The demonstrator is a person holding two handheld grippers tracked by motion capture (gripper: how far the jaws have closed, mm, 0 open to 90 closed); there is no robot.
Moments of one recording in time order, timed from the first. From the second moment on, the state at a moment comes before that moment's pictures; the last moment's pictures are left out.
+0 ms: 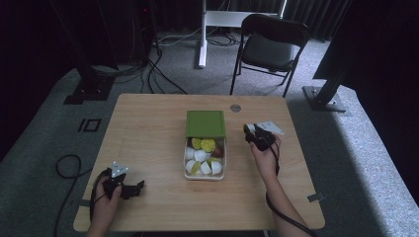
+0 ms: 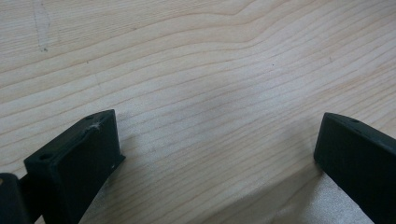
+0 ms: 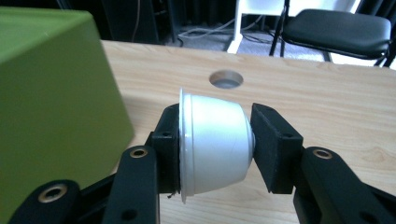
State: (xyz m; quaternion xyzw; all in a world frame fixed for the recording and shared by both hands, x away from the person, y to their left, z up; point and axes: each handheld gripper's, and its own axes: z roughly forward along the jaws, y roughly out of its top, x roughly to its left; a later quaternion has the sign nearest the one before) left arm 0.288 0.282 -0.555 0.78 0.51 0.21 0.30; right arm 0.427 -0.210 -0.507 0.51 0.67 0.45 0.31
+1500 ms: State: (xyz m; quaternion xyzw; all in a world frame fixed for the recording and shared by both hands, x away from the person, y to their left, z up) left arm 0.288 0.282 -0.555 0.78 0.51 0.21 0.30; right arm 0.448 -0.231 -0.532 0.53 0.68 0.43 0.27
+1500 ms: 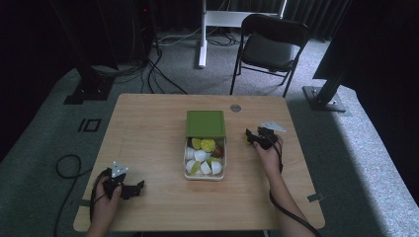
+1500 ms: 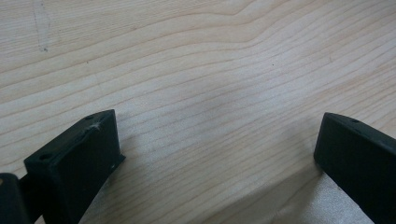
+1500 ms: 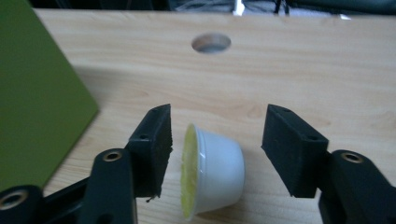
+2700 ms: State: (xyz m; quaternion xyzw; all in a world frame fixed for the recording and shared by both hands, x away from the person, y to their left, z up) left arm 0.288 0.282 -0.555 0.78 0.51 0.21 0.30; right arm 0.354 -0.239 -0.535 0.21 0.85 0.46 0.12
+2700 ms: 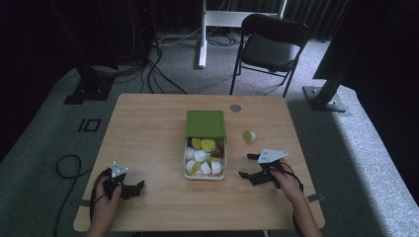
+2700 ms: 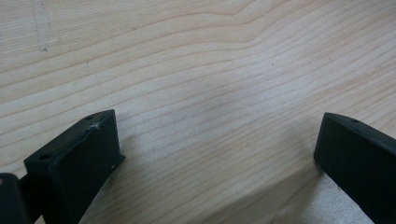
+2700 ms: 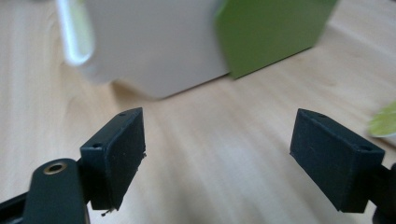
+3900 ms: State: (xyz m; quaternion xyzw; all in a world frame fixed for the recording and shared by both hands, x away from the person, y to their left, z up) left arm 0.288 0.282 -0.555 0.78 0.51 0.21 0.30; right arm 0.313 -0.287 -0.559 0.14 0.91 0.39 0.07
